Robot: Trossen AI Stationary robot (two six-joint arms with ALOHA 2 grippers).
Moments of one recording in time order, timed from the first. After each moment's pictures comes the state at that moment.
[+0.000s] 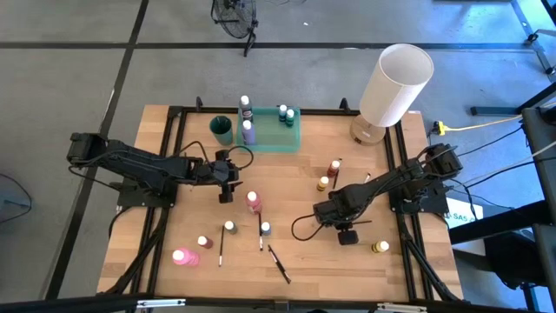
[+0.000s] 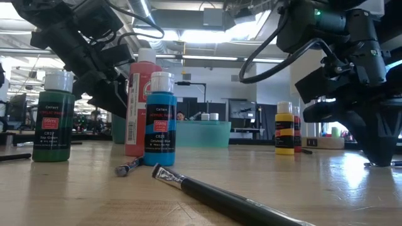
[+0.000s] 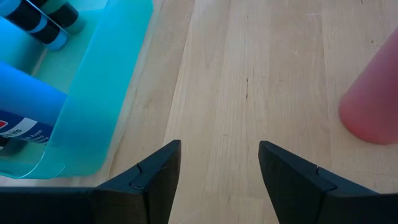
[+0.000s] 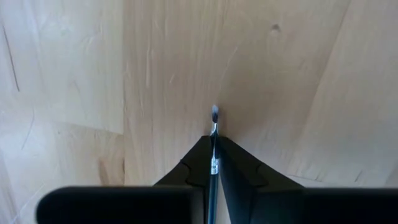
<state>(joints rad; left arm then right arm) 0.01 1.18 0.45 -0.07 -0.32 0.05 0.31 1.73 0.90 -0.74 -0.16 0.17</state>
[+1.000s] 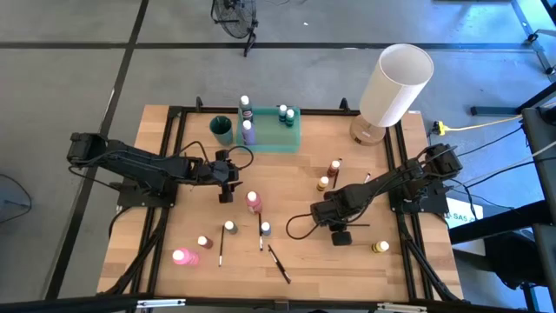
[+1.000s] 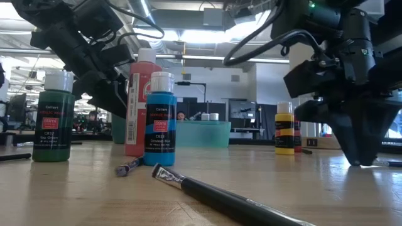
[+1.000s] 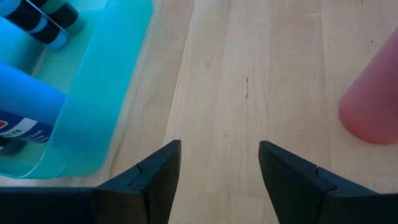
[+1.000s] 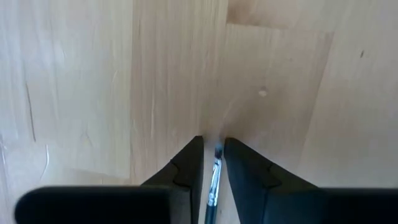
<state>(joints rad) 0.01 1.18 0.45 -0.07 -0.32 0.05 0.31 1.73 0.91 -0.62 -0.14 0.22</state>
